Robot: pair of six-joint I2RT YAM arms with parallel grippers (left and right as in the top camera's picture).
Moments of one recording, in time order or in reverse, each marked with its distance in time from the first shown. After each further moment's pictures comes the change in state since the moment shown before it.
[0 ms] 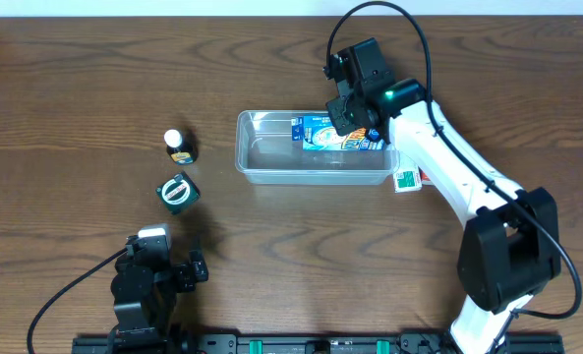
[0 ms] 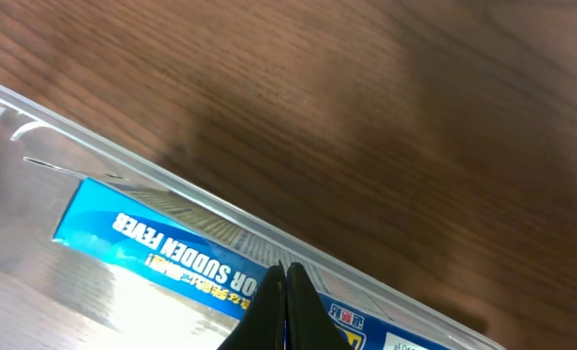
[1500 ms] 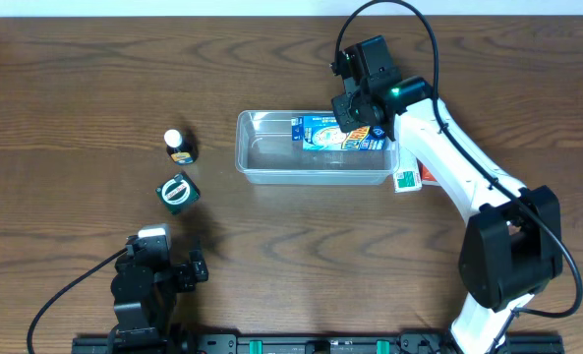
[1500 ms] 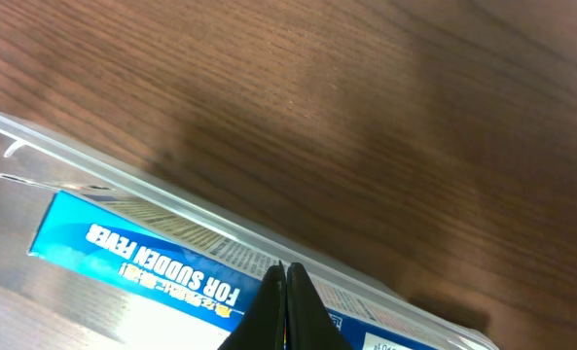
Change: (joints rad) left arm 0.000 0.000 0.000 0.000 0.000 0.000; right arm -0.026 0.005 0.000 0.006 -0.018 0.038
